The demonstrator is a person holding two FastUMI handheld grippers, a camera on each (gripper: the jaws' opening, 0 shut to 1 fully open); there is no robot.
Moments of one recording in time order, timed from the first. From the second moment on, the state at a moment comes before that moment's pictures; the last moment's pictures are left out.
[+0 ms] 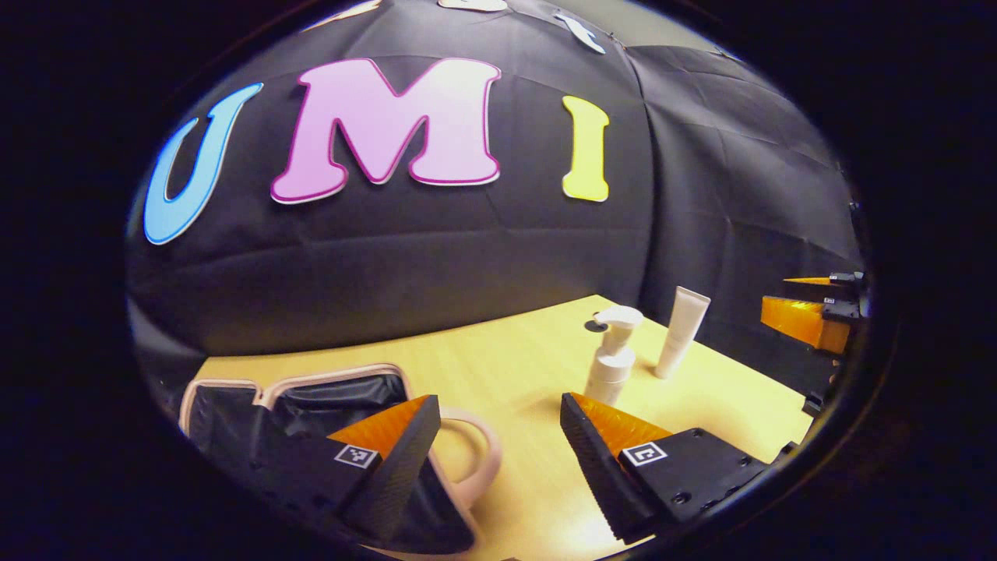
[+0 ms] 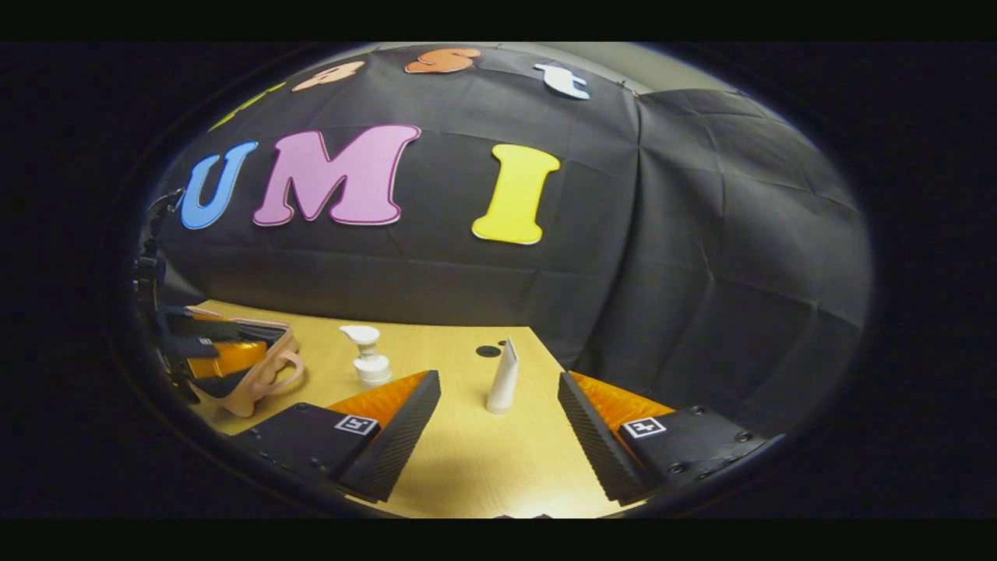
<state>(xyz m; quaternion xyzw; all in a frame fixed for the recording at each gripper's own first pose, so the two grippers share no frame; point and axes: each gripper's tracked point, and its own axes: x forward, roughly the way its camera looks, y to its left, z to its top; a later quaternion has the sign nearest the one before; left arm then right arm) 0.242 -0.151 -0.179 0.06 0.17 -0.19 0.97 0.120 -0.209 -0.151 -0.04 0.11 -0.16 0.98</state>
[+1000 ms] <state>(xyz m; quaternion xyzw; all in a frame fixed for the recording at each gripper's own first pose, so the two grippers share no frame) 0.338 -0.297 -0.261 0.05 0.17 -0.26 0.95 0.202 -0.266 -0.244 -0.03 0.15 -0.19 0.97</state>
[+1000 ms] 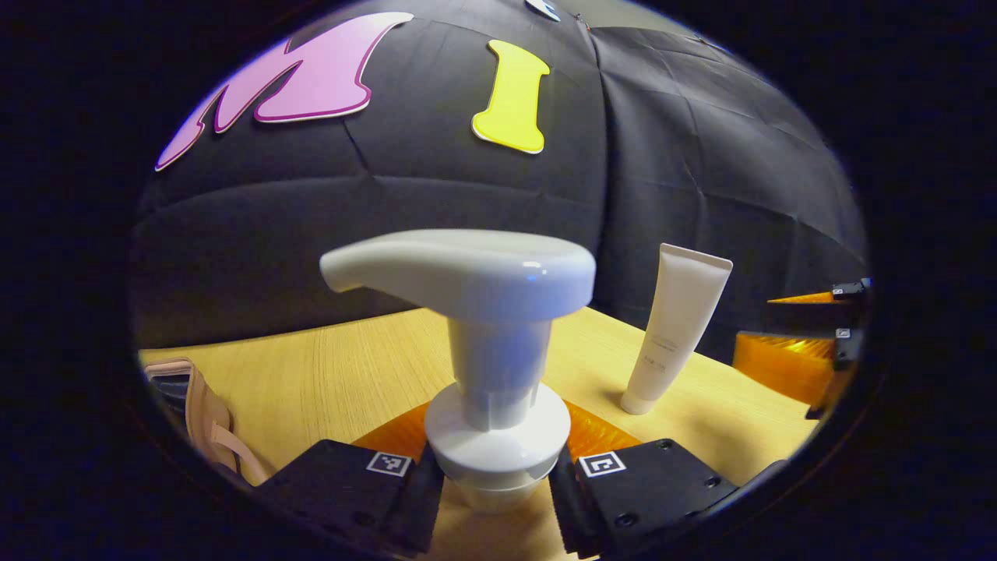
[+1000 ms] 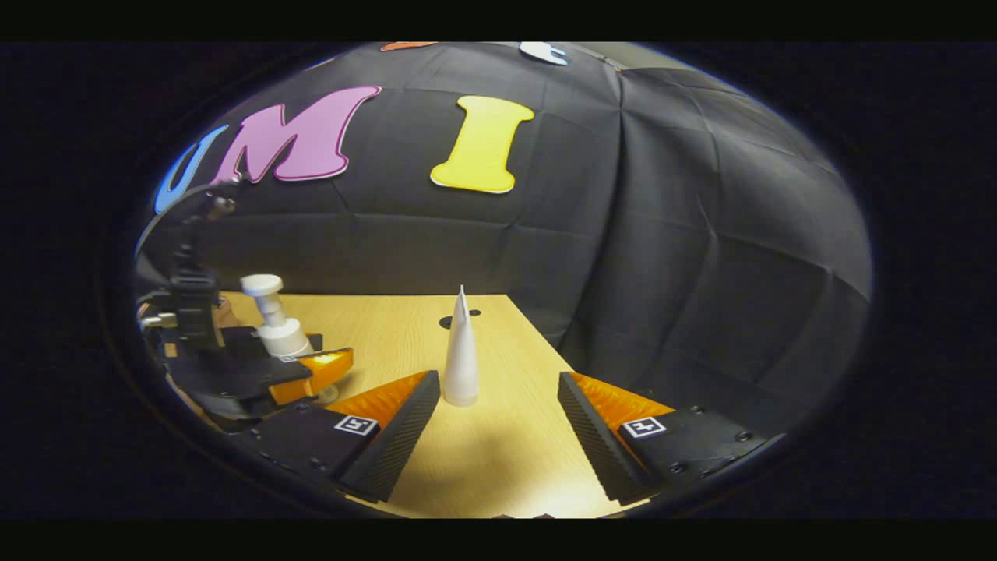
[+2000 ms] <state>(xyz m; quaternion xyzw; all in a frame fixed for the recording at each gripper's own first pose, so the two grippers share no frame) 0.266 -0.213 -0.204 0.02 0.18 -0.22 0.96 0.295 -0.268 -0.307 -0.01 0.18 -0.17 0.97</state>
